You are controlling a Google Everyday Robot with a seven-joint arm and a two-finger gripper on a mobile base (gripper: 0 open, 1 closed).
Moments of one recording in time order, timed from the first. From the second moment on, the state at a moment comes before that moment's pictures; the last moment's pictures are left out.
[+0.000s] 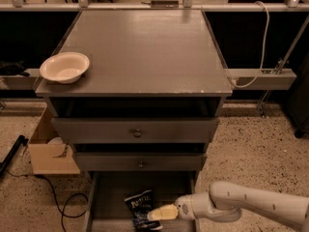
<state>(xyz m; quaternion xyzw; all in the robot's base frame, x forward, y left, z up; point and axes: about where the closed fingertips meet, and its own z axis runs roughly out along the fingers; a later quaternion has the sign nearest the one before) 0.404 -0.023 0.376 -0.17 0.85 0.48 0.11</state>
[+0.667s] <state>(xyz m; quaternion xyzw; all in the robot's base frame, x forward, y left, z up) 0.425 -0.007 0.365 -0.20 0.87 0.44 0.11</state>
